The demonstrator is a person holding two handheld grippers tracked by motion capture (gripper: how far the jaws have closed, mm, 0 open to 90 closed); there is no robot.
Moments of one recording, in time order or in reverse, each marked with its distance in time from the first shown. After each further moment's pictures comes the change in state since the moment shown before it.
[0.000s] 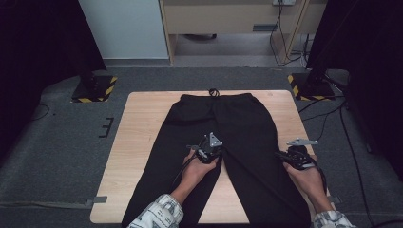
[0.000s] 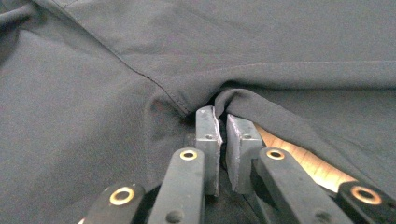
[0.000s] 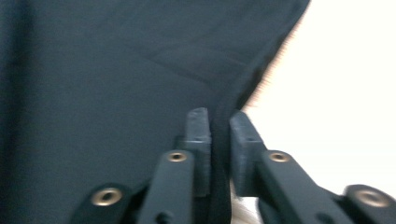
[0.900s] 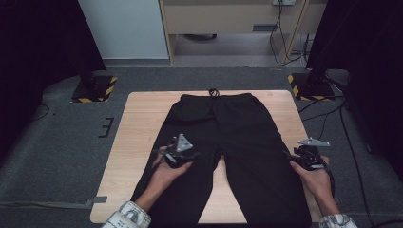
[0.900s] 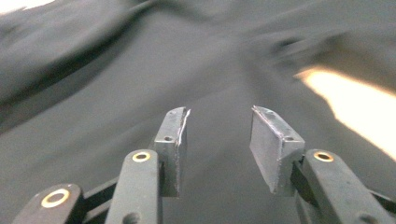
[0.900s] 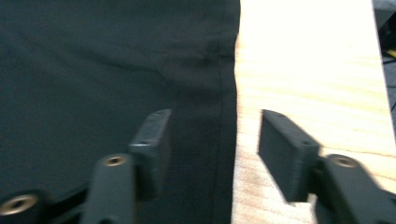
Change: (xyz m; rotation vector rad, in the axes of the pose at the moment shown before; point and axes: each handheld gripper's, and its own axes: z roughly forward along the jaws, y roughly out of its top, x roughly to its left) left arm 0.065 -0.055 -0.099 -0.052 0.110 -0.029; right arm -0.018 -0.007 -0.016 -0.063 -0.137 0.060
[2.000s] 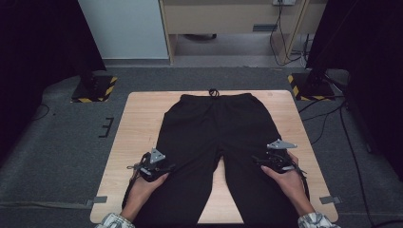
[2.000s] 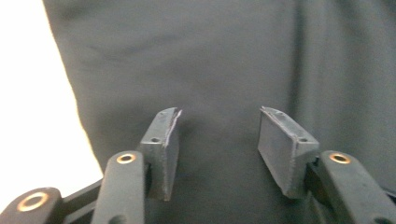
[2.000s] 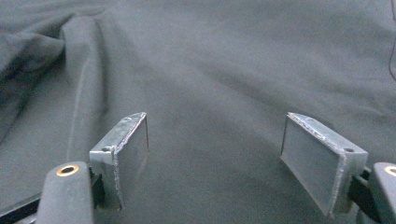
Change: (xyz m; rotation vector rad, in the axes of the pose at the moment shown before) left arm 0.014 -0.062 -0.029 0.053 0.086 -0.126; right arm 0.084 0.010 0.027 -0.026 0.163 -0.126
